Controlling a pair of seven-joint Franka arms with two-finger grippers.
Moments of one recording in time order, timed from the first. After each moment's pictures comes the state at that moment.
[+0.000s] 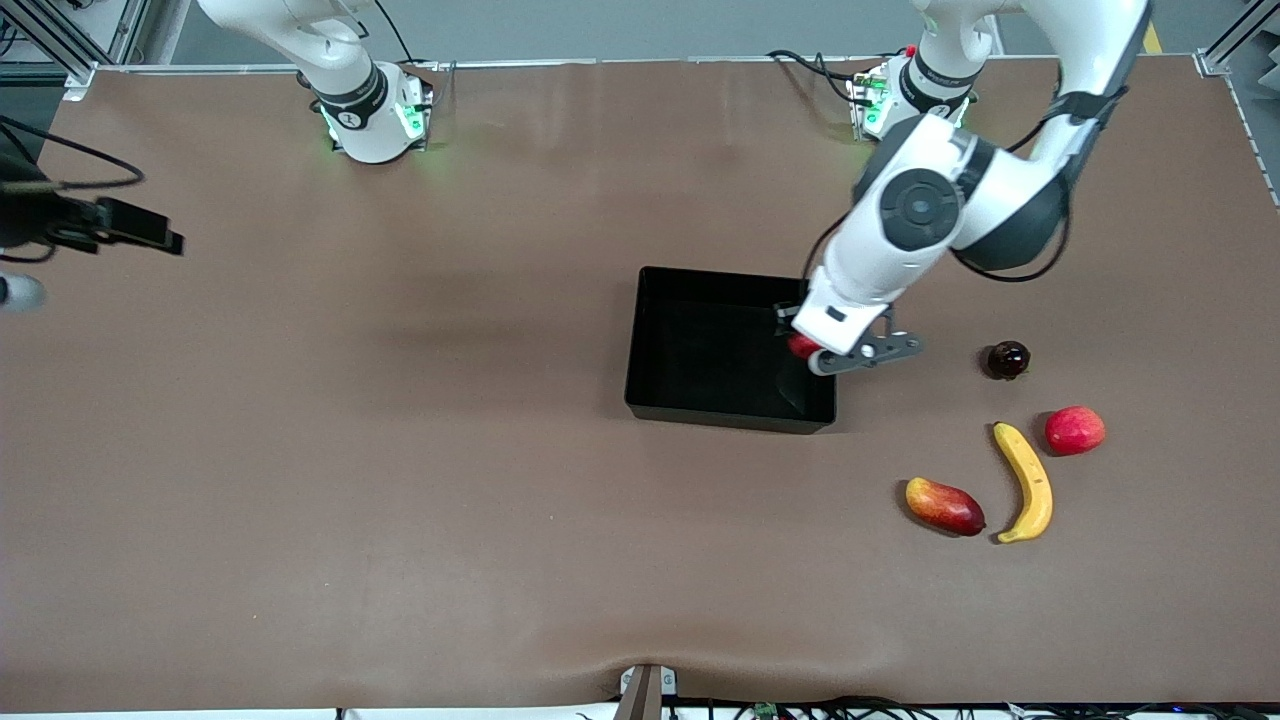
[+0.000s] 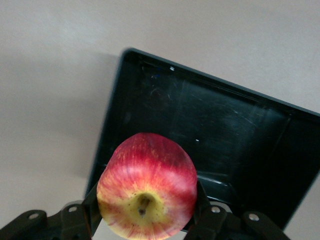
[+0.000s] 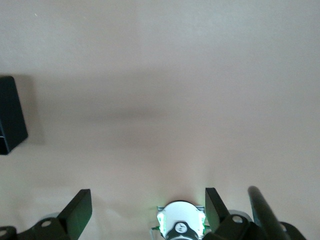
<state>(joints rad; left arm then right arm) 0.04 0.29 -0.62 -1.84 0.08 2.02 -0.83 0.21 0.15 -0.27 -1.29 0.11 1.19 0.01</state>
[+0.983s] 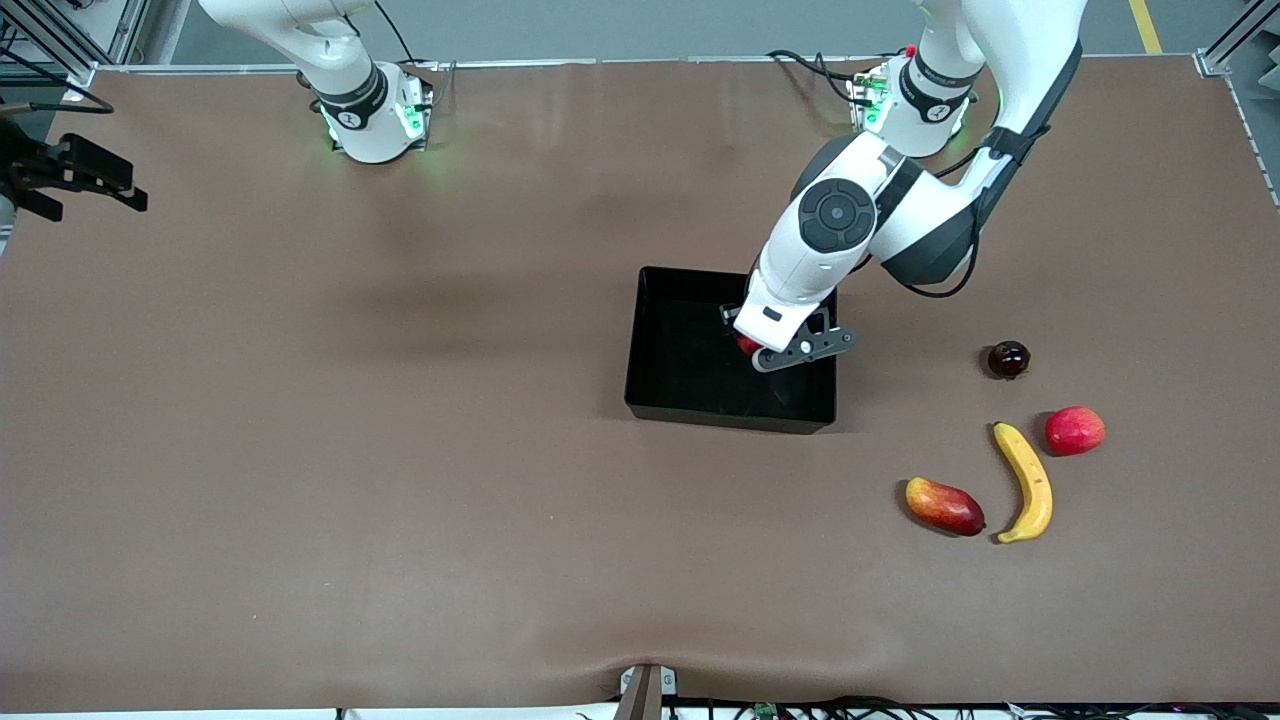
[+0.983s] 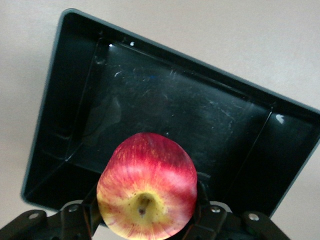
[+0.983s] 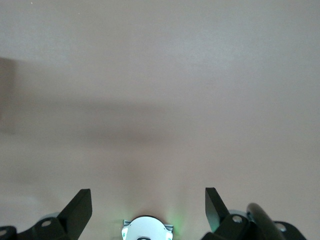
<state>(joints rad) -0.04 0.39 -0.62 -1.84 0.12 2.13 -0.96 0.11 -0.13 -0.20 -1.65 0.02 1.42 -0.17</state>
